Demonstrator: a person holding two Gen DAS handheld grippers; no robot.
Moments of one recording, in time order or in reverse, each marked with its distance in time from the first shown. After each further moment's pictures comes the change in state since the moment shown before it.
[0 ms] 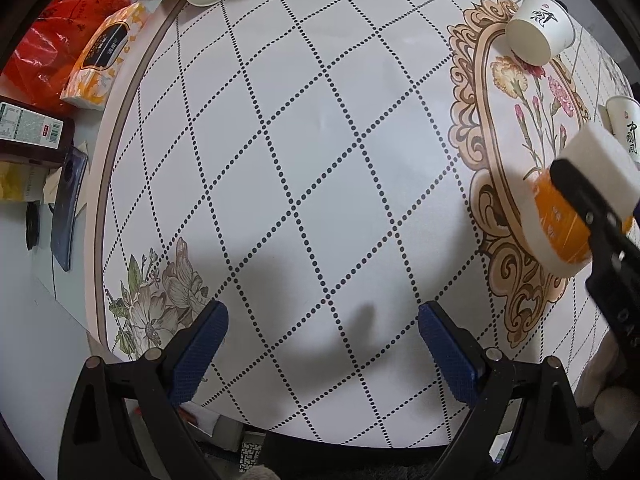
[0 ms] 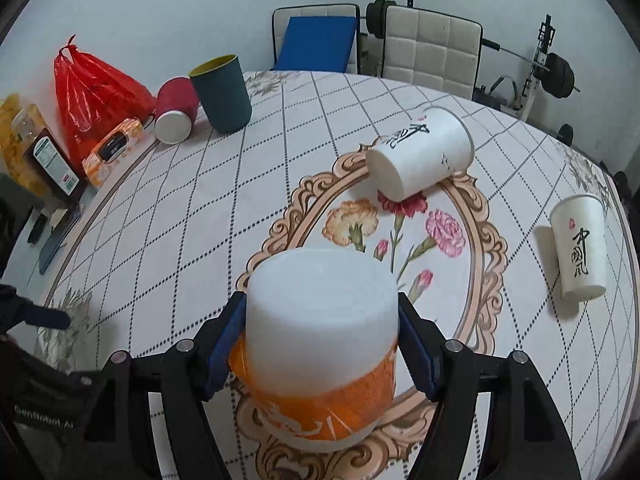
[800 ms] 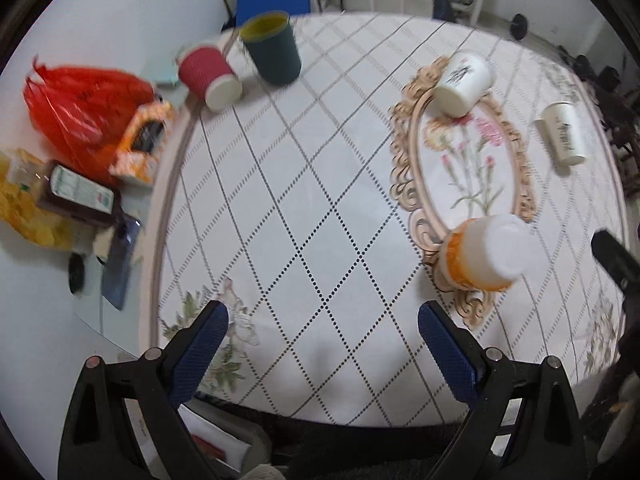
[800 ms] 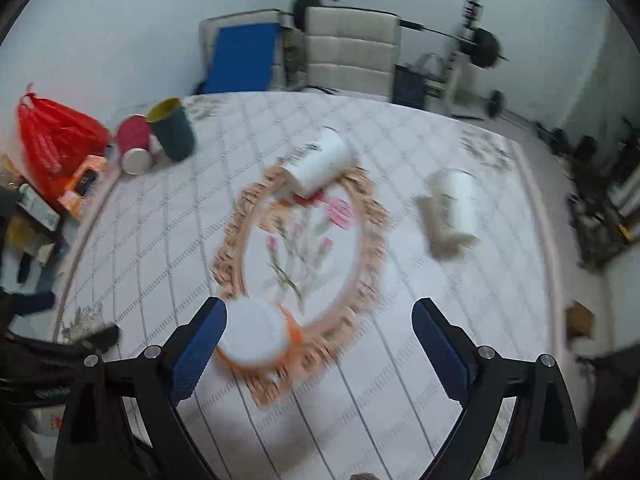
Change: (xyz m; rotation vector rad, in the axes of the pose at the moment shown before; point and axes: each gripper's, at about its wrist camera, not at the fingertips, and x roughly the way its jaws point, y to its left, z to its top) left arm -0.116 -0.015 -0.039 0.131 -0.269 0.045; right arm -0.135 -0.015 -0.001 0.184 0.073 -0.227
